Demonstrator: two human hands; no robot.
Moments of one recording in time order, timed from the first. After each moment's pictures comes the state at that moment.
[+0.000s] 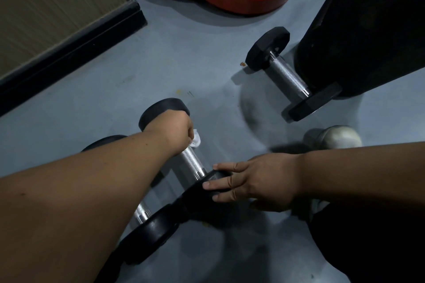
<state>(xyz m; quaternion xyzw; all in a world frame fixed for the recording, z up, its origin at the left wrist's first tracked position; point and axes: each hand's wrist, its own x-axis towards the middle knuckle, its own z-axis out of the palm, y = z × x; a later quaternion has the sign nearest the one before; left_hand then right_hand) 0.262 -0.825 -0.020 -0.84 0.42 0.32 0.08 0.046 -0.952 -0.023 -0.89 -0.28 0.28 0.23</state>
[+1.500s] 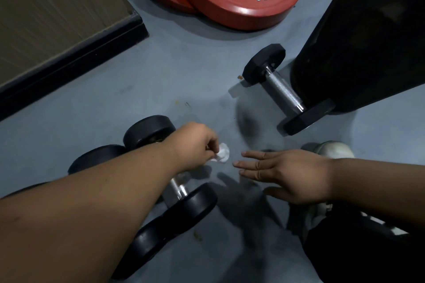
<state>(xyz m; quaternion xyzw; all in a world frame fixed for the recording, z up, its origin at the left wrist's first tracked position) 0.229 -0.844 -0.003 -0.79 0.52 0.33 -0.05 0.010 -1.010 -0.020 -0.95 -0.16 0.15 0.23</state>
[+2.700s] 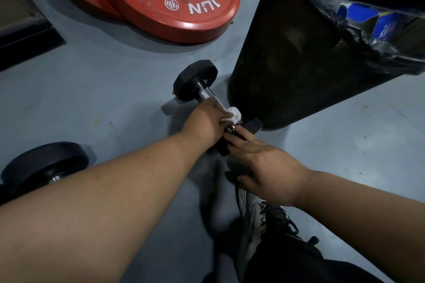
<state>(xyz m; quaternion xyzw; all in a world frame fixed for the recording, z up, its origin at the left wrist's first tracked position) 0.152 -1.057 -0.068 -0.79 0.48 0.27 -0.28 -0.033 -1.095 0.010 -0.97 0.10 0.15 0.17</state>
